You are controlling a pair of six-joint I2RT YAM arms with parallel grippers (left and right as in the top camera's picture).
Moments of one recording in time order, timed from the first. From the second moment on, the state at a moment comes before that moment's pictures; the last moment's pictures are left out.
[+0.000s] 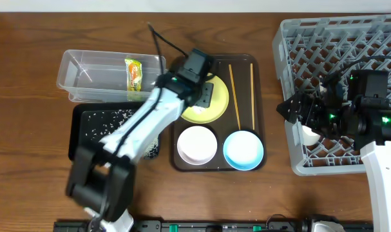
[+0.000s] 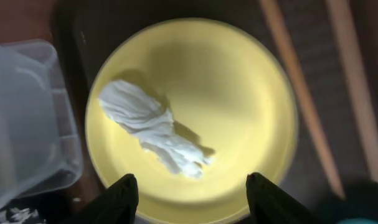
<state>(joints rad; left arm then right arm) -0.52 1.82 1.37 -0.66 -0.09 -0.29 -0.08 1.24 1.18 -1.08 -0.52 0.32</state>
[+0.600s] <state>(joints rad) -0.51 2.00 1.36 -0.67 -0.16 -0.36 -0.08 1.24 1.18 -1.09 -0.52 0.32</state>
